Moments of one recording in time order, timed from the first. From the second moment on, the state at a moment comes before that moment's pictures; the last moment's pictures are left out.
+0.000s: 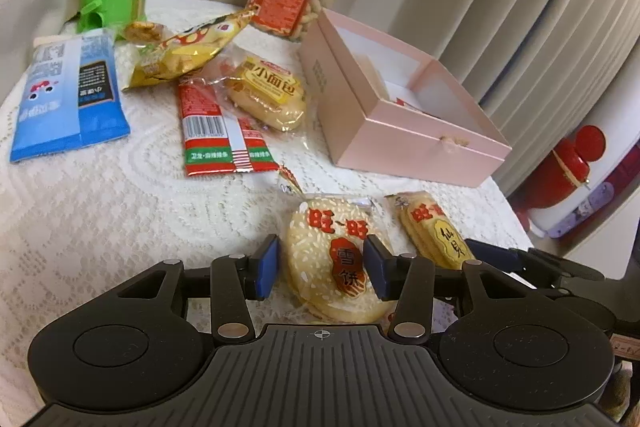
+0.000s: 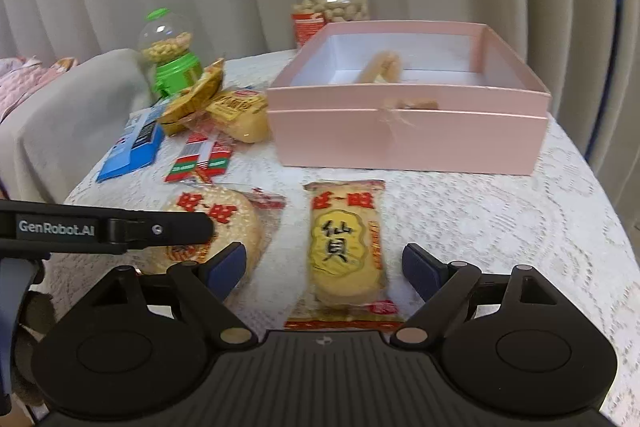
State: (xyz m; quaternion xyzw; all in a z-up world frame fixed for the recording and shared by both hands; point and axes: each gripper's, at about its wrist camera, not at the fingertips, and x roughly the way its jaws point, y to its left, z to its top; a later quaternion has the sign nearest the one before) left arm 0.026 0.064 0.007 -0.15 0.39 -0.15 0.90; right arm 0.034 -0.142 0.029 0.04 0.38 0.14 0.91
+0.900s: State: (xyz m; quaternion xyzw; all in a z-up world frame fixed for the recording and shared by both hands) left arm 0.024 0.059 -0.001 -0.22 0.42 -0.20 0.86; right arm 0.021 -0.153 0.027 0.01 0.38 0.13 0.92
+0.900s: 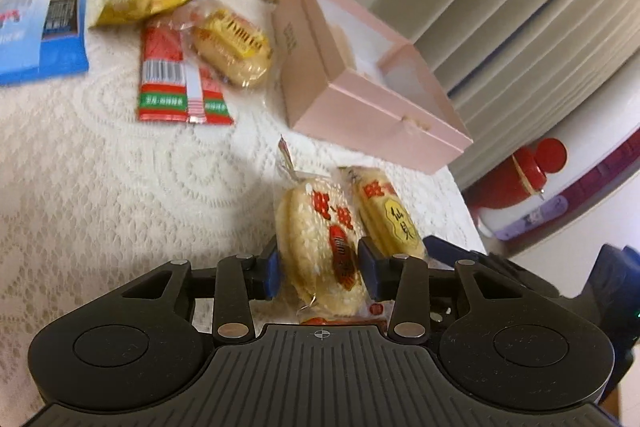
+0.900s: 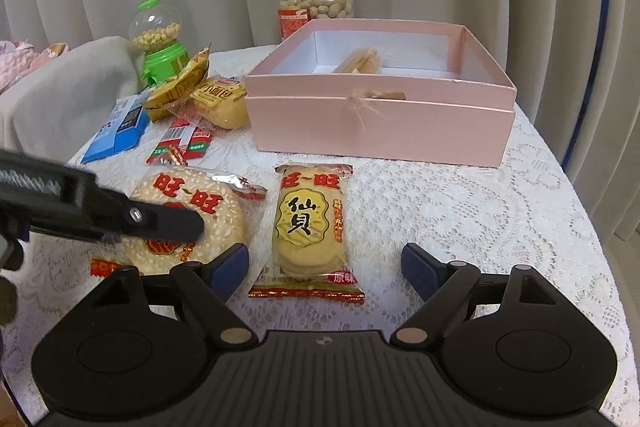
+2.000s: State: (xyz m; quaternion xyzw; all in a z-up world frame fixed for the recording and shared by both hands) left arm 0.010 0.047 -0.009 -0.23 0.38 -0.18 0.88; right arm 0.023 -0.150 0.024 -0.01 0.38 0.14 0.91
